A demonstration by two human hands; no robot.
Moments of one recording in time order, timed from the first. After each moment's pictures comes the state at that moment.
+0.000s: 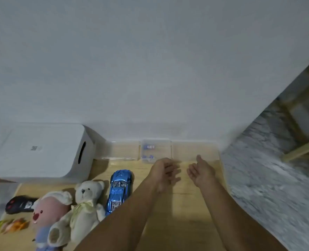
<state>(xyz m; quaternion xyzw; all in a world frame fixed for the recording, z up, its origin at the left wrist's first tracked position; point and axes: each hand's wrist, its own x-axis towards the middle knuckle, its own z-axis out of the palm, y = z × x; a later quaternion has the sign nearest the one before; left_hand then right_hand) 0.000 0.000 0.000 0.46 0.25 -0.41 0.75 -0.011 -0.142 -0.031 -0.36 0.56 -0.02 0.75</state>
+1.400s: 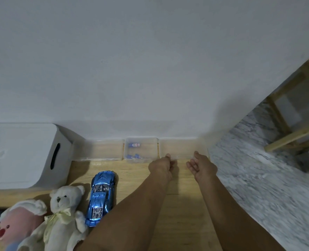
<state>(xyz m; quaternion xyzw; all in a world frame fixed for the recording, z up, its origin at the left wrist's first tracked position) 0.032 -0.074 -0.043 0.51 0.43 -0.30 0.68 -0.010 -0.185 -0.032 -0.38 0.57 -0.08 0.73</state>
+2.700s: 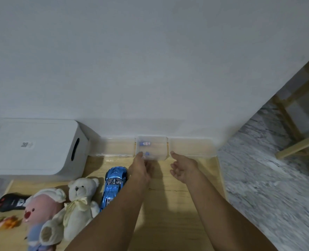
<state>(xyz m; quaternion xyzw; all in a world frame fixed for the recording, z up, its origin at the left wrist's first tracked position) 0.023 0.029 -0.031 0.41 0.46 -0.19 0.76 -0.001 -0.106 -0.006 -0.45 0.52 0.13 0.72</state>
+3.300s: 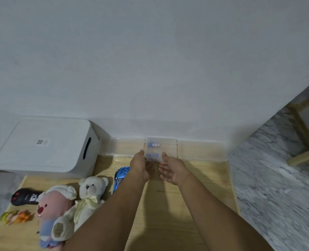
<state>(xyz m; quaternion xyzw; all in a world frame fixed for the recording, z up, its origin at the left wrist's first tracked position) 0.039 0.058 -0.020 0.46 0.43 -0.24 0.74 0.013 -0.056 -0.020 -0.50 0.43 0.24 0.71</state>
